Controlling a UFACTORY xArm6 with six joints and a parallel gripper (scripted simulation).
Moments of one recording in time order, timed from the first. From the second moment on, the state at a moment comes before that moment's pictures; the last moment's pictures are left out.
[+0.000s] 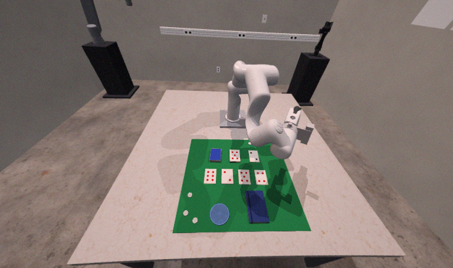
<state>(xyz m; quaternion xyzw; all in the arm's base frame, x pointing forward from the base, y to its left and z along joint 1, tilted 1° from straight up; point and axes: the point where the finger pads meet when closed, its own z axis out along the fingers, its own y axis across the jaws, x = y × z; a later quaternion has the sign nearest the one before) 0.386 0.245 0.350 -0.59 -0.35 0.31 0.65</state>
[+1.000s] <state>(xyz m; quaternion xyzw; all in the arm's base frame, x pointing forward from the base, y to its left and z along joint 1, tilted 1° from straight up) 0.411 0.110 0.179 -0.88 -0.10 0.23 0.39</state>
